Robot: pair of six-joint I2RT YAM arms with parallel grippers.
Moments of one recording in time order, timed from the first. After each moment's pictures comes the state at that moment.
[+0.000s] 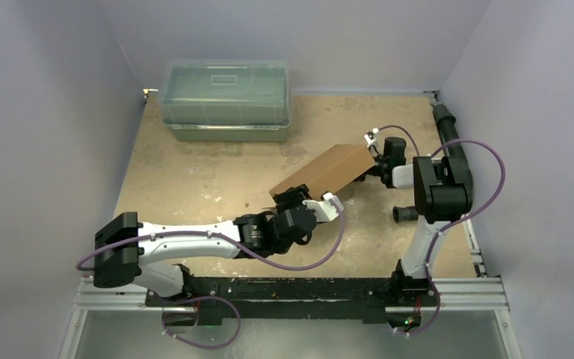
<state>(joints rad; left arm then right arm) -1.31 1.40 0.97 -0.11 -0.76 0.29 0.01 1.94 0.86 0.45 -0.99 0.69</state>
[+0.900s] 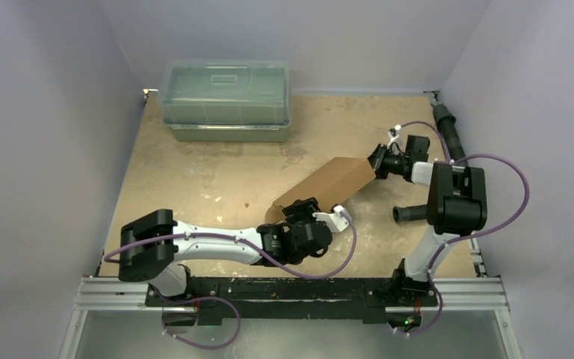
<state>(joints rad) -1.37 1.58 0.97 -0.07 -0.84 0.17 -0.13 1.84 0.89 0.12 -0.91 0.45</state>
